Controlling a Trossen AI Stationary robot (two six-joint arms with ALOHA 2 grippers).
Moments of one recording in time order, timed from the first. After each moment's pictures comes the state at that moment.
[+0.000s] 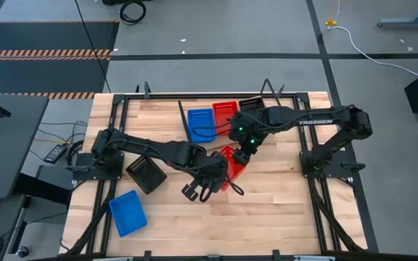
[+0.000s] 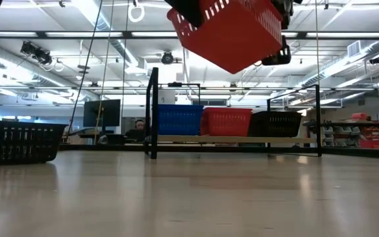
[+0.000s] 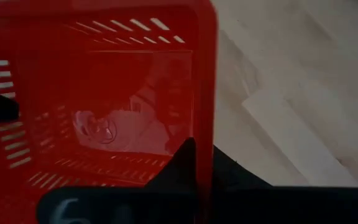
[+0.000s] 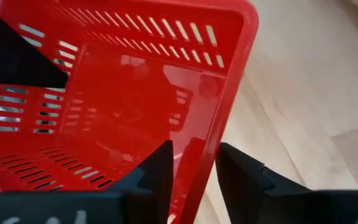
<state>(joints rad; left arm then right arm) -0.23 1.97 1.95 -1.10 -0.01 0.51 -0.10 1.51 1.31 -0.89 -0.41 0.60</state>
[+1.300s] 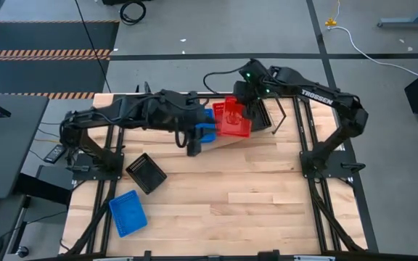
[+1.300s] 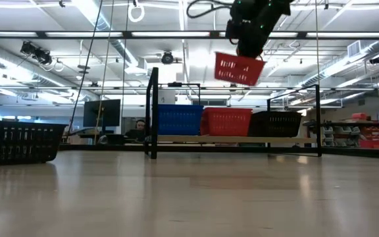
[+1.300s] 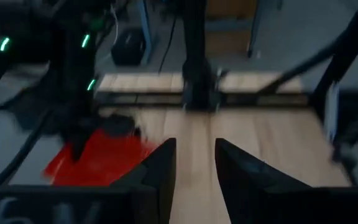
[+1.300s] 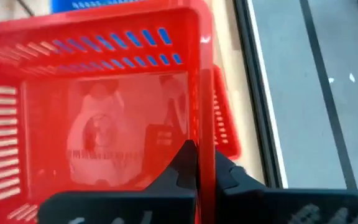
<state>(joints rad) -0.03 1.61 1.95 -0.75 -0.15 0.01 -0.55 1.56 1.52 -0.91 -0.13 -0.43</state>
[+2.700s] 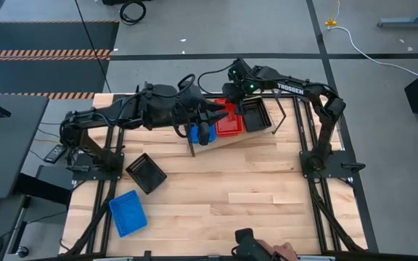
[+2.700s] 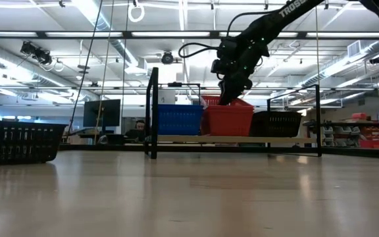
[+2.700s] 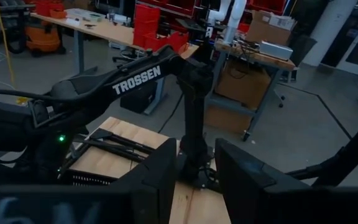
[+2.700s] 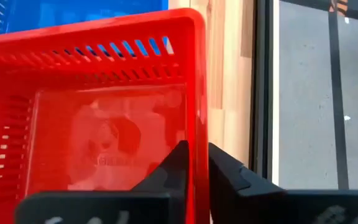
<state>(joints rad) -0.03 1.61 1.95 -0.48 -0.27 -0.28 -0.67 1.83 1.52 -0.70 -0.28 -0.74</state>
